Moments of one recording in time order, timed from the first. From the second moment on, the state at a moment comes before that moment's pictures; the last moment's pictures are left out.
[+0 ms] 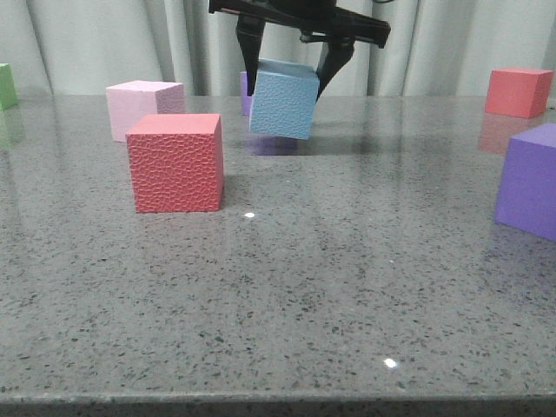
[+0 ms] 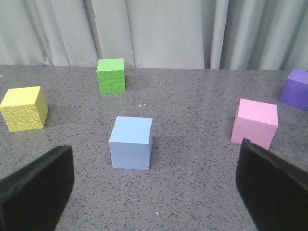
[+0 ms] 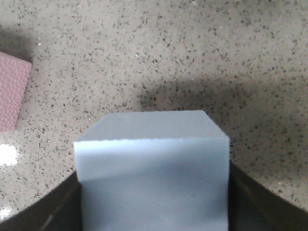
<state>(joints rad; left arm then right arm) 0.03 0.59 -0.72 0.02 0.47 -0.07 0.53 2.20 -2.27 0.01 1.25 0.58</state>
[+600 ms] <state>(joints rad) 0.03 0.59 -0.72 0.02 0.47 -0.07 0.53 2.21 -2.27 0.05 1.25 0.58</state>
